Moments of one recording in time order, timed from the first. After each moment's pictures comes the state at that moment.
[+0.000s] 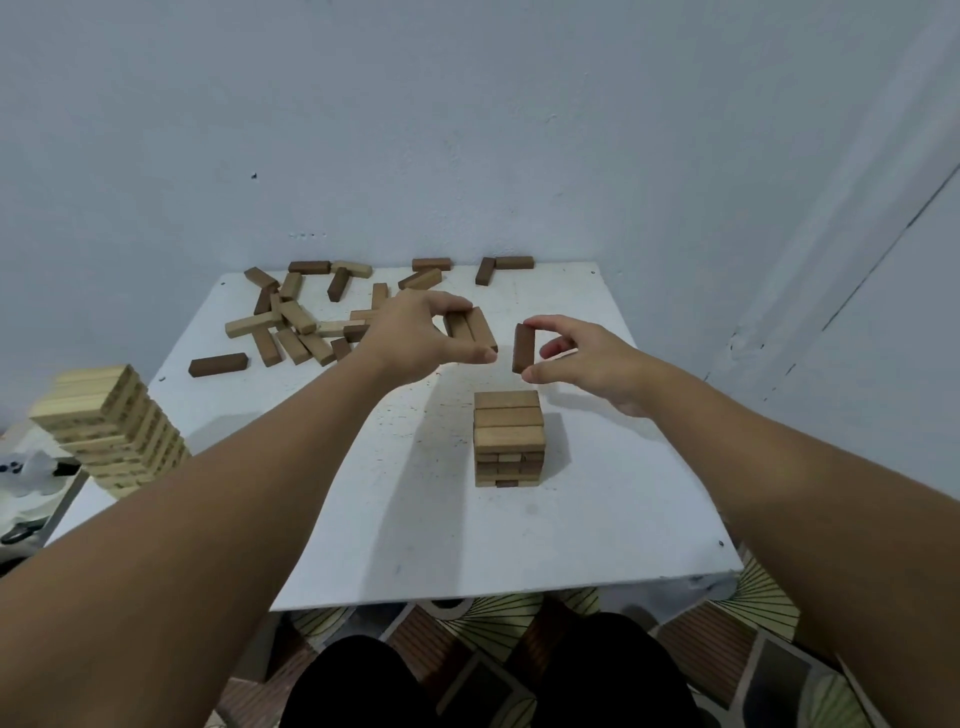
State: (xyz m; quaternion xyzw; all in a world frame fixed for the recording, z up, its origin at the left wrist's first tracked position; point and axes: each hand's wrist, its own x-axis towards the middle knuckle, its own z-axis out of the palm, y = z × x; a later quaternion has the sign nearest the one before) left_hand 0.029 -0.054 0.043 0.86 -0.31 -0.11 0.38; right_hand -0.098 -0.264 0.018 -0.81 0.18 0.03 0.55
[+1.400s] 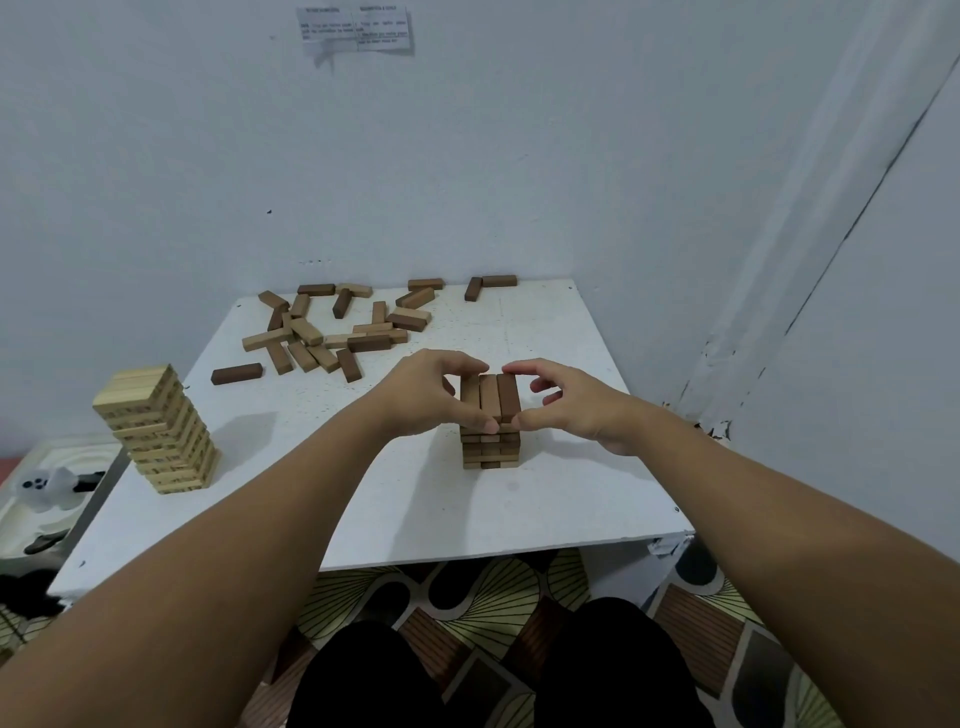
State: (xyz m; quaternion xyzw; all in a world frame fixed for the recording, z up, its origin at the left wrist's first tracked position) left_hand -0.044 -0.032 0.047 0.85 -0.35 -0.20 0.33; right_hand -0.165 -0.230 0.018 -0.82 0.15 0.06 0.56
